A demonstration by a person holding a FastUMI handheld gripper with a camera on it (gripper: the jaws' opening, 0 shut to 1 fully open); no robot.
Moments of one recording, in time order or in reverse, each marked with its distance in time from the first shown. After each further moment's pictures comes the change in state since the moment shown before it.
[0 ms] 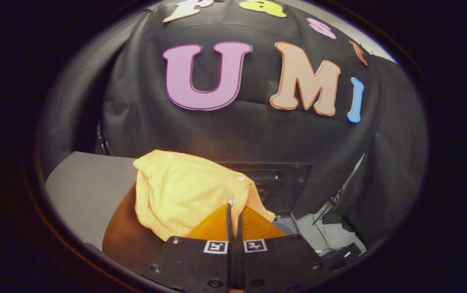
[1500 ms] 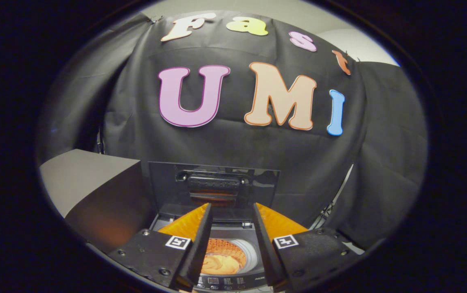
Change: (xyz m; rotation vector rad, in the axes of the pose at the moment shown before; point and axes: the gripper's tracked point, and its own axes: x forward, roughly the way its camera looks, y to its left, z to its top) arm -0.052 -0.064 -0.014 -0.017 -0.240 -0.004
